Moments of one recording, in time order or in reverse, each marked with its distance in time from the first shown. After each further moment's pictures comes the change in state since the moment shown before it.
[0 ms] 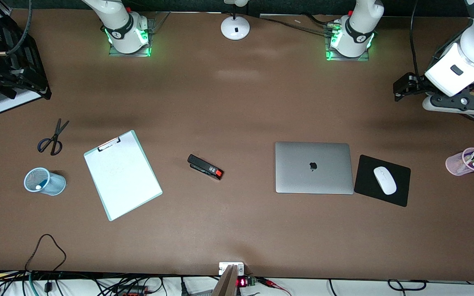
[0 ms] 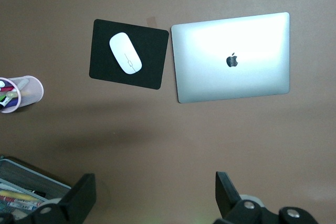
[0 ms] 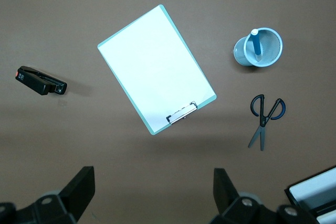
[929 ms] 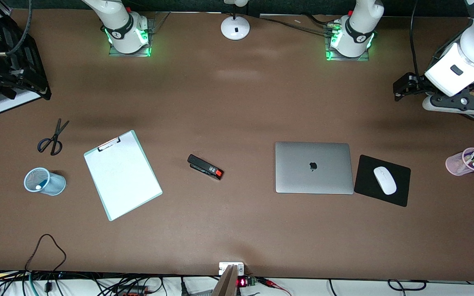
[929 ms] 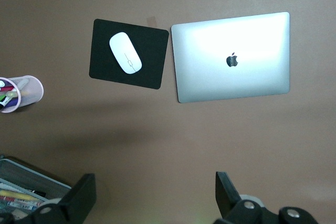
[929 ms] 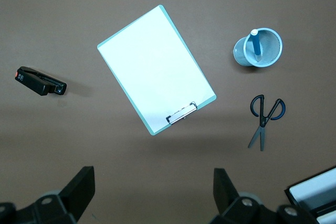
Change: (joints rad) left arm 0.000 0.000 0.000 0.000 0.000 -0.001 0.000; right arm 0.000 0.000 -0.001 -0.002 0.000 0.001 -0.001
